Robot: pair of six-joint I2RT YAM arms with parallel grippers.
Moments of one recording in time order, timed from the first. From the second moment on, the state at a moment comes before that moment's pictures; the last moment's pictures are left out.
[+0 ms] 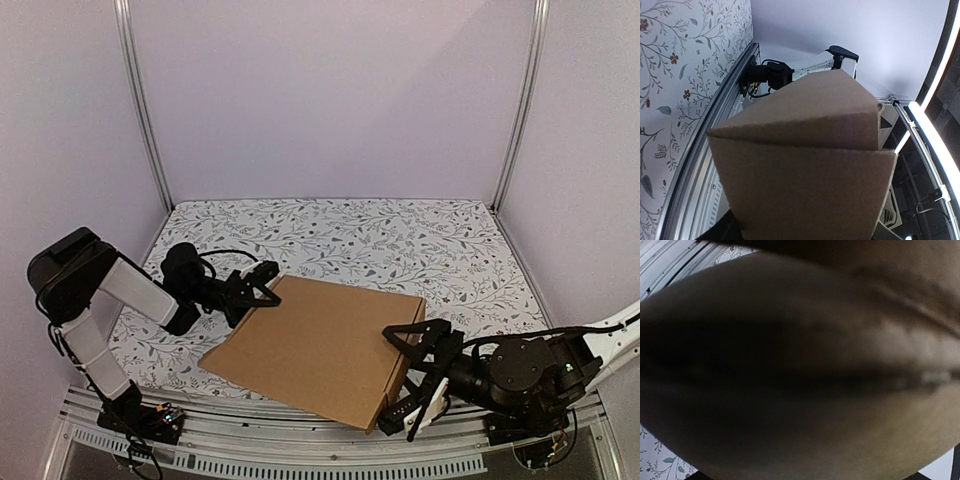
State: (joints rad) left arm -0.54 1.72 0.49 1.30 1.33 -1.66; right arm 1.72 0.96 0.64 -0.03 0.78 -1.28
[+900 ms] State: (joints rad) left arm -0.53 1.47 0.59 0.63 1.20 -1.19; right arm 1.72 0.95 0.63 -0.06 0.86 -0.92
